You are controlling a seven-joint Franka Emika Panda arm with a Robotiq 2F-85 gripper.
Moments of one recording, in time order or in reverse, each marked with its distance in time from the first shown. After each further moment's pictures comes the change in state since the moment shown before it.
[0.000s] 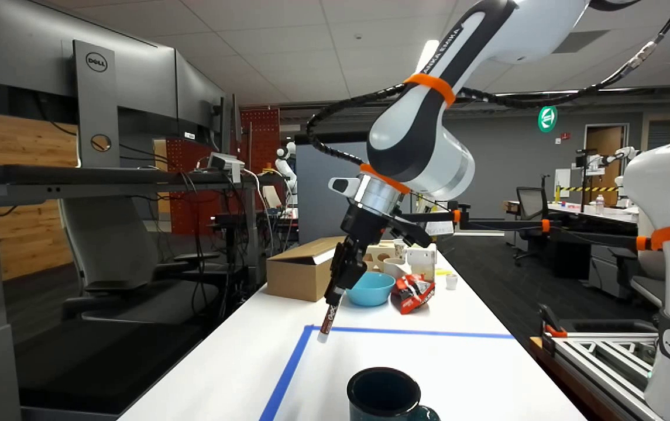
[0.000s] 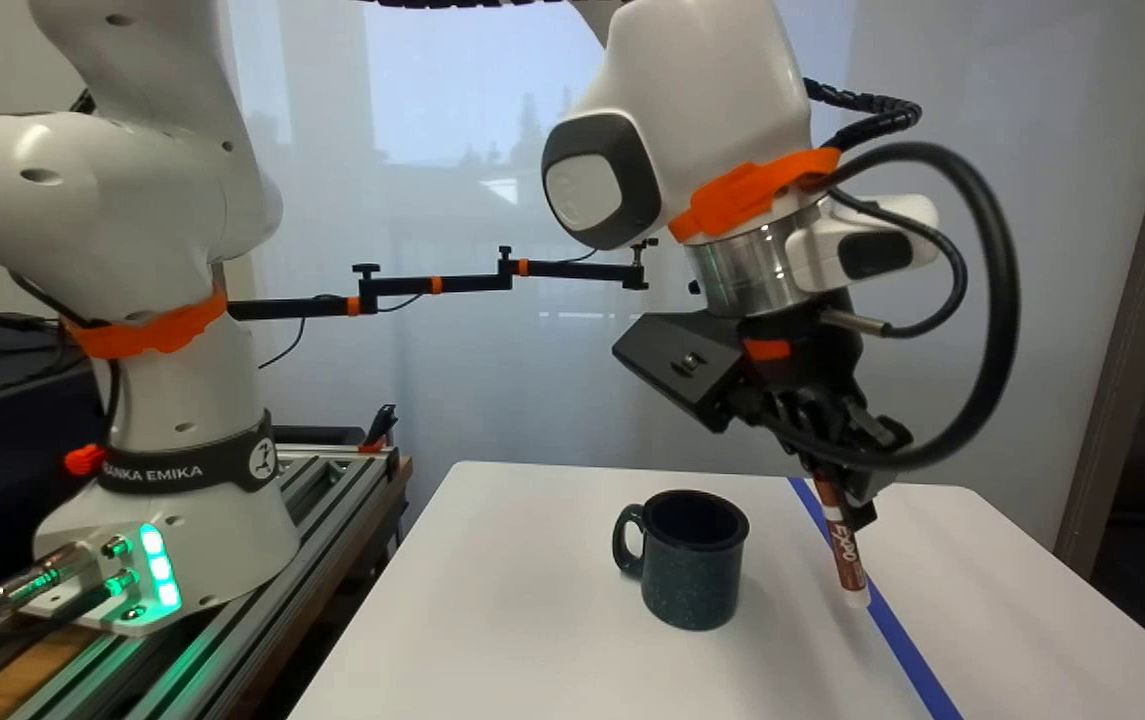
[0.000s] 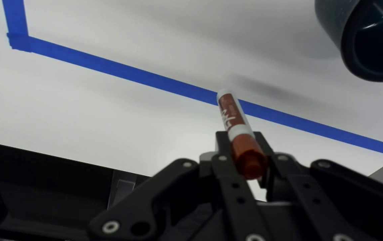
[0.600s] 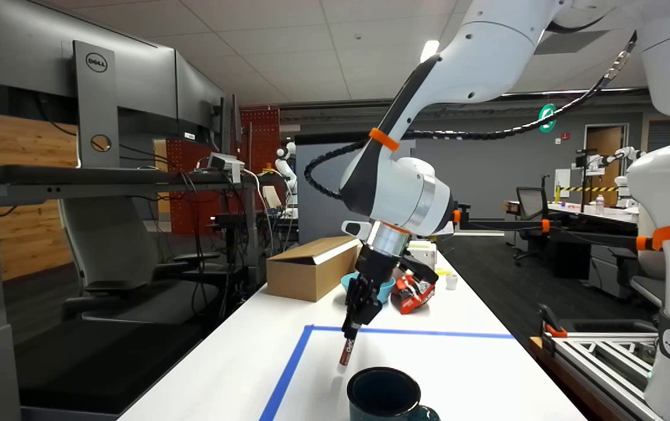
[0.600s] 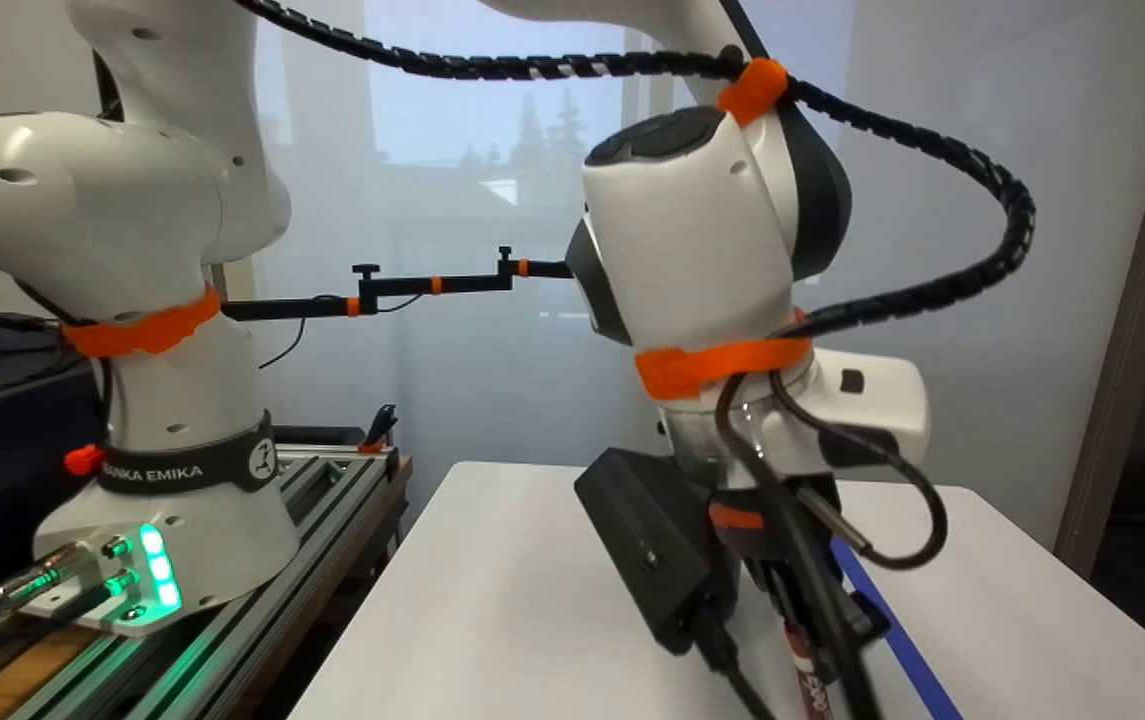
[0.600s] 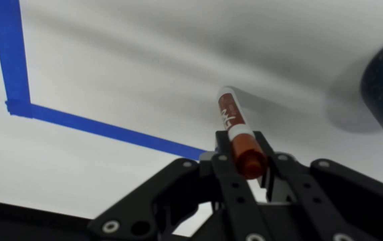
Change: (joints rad) arm -0.103 0.212 0.031 0.092 0.522 -0.022 -0.604
